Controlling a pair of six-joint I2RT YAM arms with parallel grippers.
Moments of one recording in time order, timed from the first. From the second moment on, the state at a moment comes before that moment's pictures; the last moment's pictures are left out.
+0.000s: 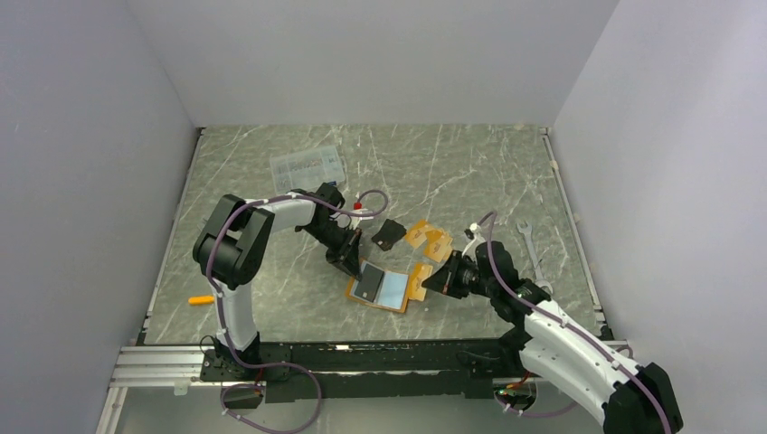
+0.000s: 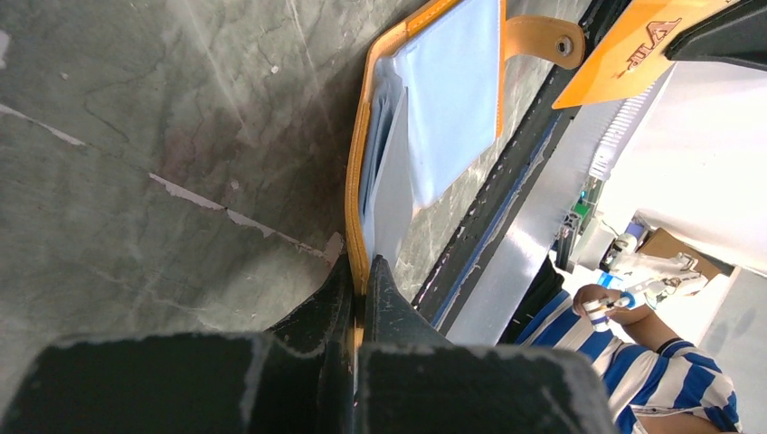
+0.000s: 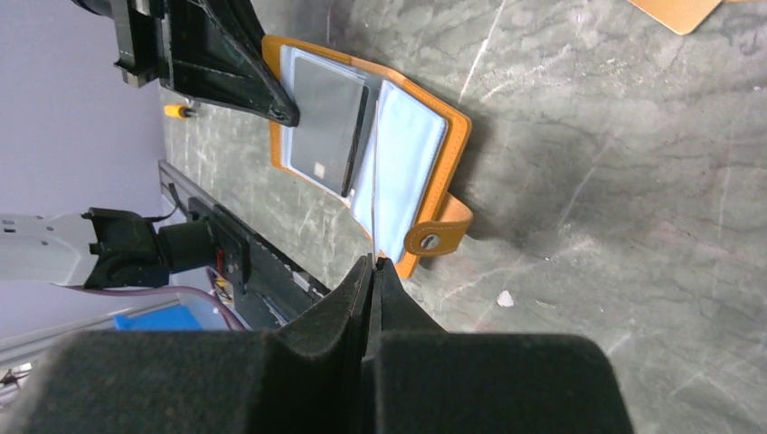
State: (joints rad) left arm -0.47 1.93 1.14 -0.69 0.87 0.05; right arm 0.53 0.73 0.29 -0.17 -0.34 0.85
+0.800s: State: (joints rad) left arm -0.47 1.93 1.14 -0.70 0.87 0.06; right arm 0.53 0.90 0.28 -0.05 -0.35 0.84
